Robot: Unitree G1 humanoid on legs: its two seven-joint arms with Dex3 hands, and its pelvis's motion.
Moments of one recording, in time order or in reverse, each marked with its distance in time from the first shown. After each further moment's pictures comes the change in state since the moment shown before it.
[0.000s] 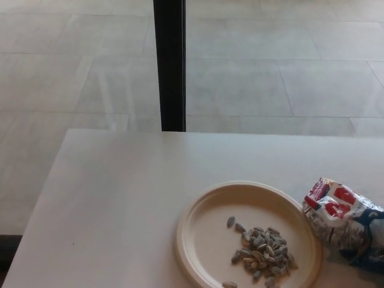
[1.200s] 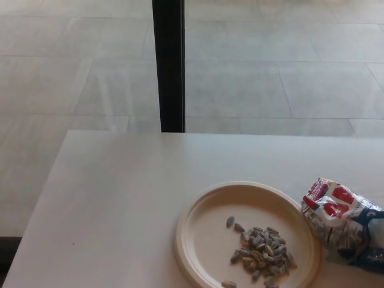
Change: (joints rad) left_arm -0.017 -0.007 0.004 0.000 0.001 0.000 0.000; right_arm 0.342 -0.120 -0.694 0.293 0.307 -0.144 0.140
